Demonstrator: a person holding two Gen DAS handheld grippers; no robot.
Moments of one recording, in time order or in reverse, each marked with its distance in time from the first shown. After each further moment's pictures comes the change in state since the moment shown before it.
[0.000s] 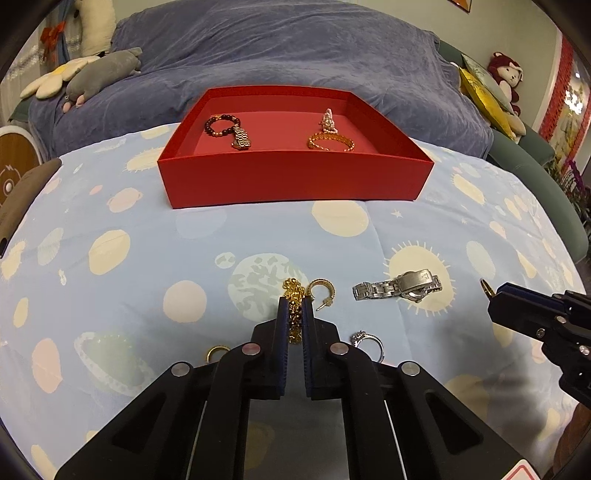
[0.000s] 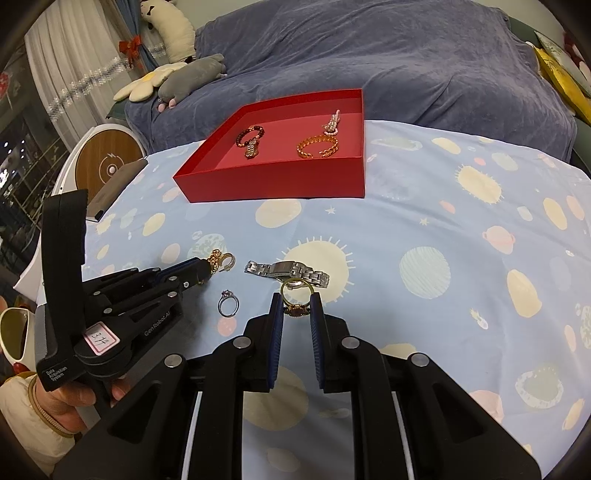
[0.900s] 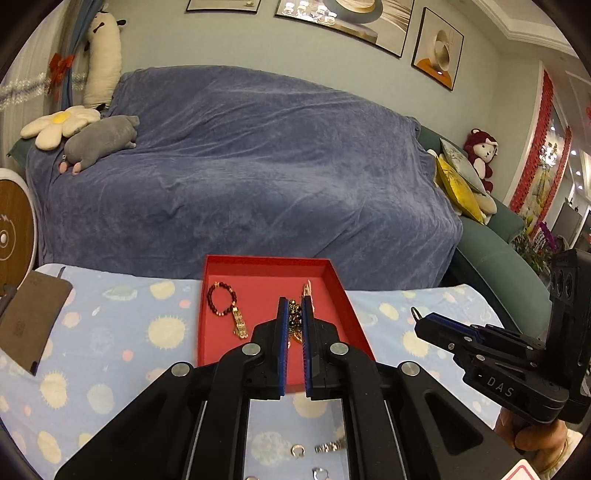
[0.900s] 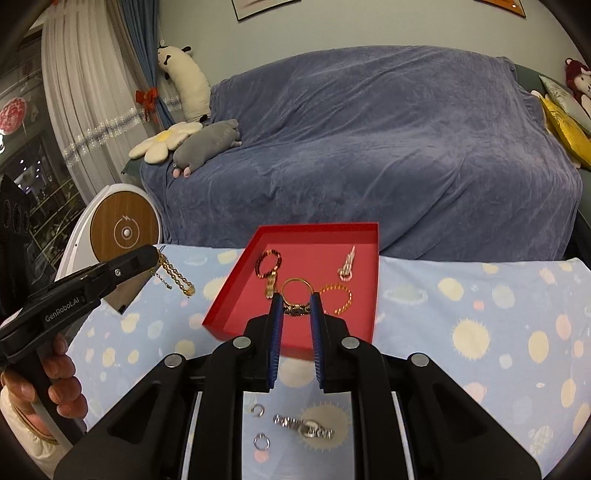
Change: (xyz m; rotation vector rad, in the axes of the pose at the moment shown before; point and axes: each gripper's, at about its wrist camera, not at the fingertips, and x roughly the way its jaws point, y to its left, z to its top) left arm -0.107 0.019 0.166 -0.039 -0.278 -0.101; right arm -0.039 0.014 0.159 -0.011 -0.219 0.033
